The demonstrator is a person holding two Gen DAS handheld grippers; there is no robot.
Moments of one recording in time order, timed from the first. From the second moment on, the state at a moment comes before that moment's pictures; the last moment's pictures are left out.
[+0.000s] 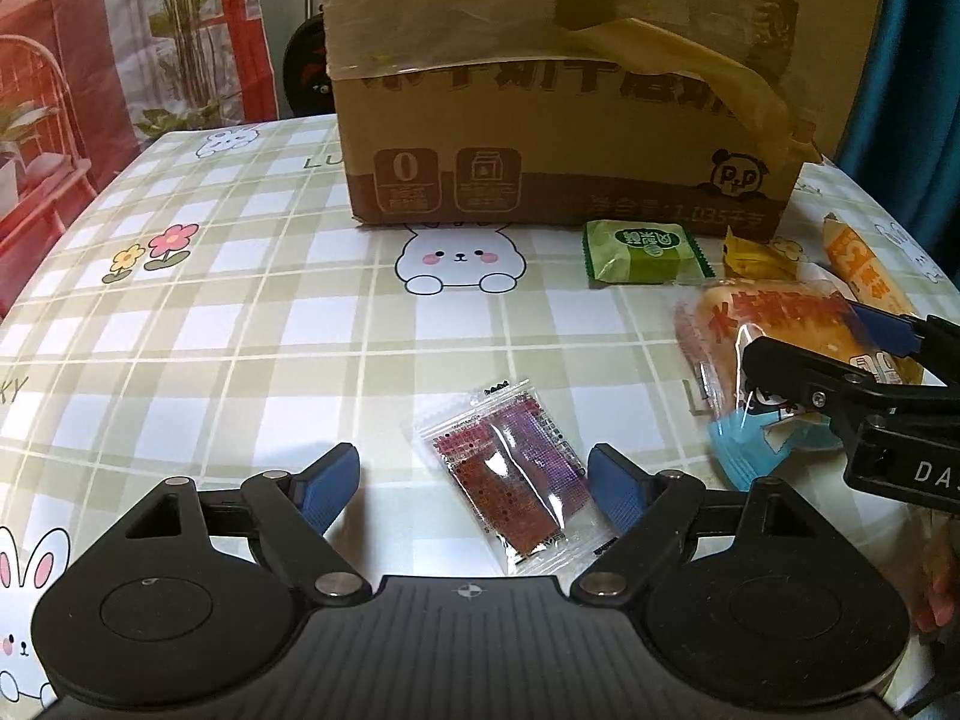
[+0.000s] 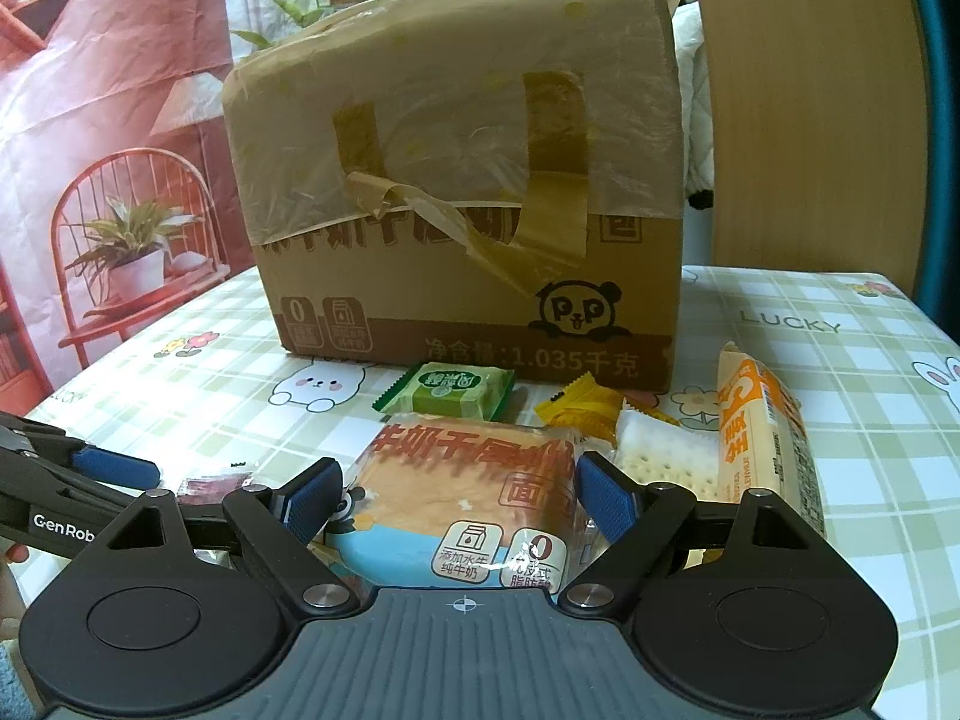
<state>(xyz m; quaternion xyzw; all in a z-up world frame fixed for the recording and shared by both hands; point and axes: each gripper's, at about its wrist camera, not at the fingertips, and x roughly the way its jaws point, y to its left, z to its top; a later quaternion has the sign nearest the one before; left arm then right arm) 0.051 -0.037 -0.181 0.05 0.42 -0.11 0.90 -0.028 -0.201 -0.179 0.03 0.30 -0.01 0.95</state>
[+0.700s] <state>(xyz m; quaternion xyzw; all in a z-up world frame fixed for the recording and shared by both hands) 0.061 -0.026 -0.177 0.01 0.42 -0.12 0.90 -0.028 -0.201 -0.179 0.03 0.29 -0.01 0.95</state>
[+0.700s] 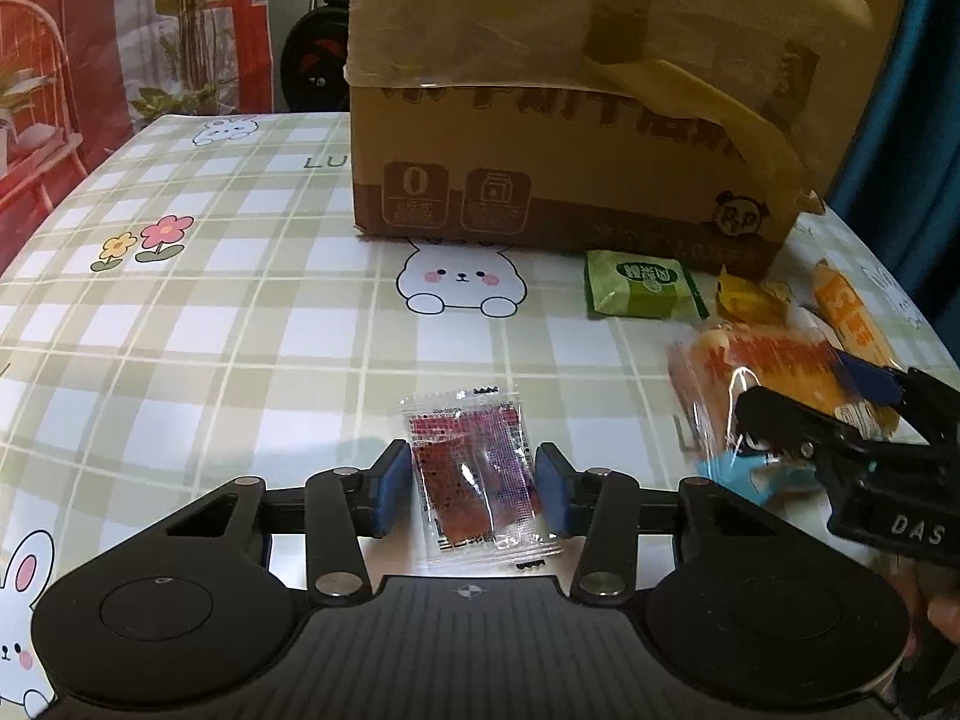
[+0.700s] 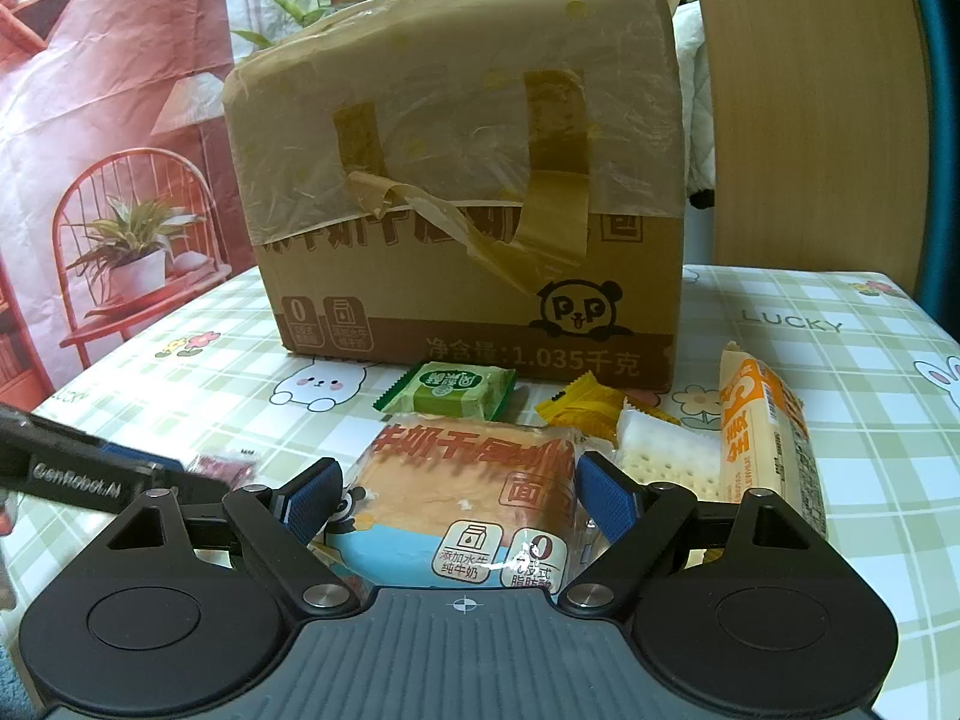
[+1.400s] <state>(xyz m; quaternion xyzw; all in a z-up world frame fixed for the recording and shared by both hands) 0.042 -0.034 -0.173 0.05 0.37 -0.12 0.92 -0.027 -0.200 -0.180 0.03 0.30 -0.01 0.95</state>
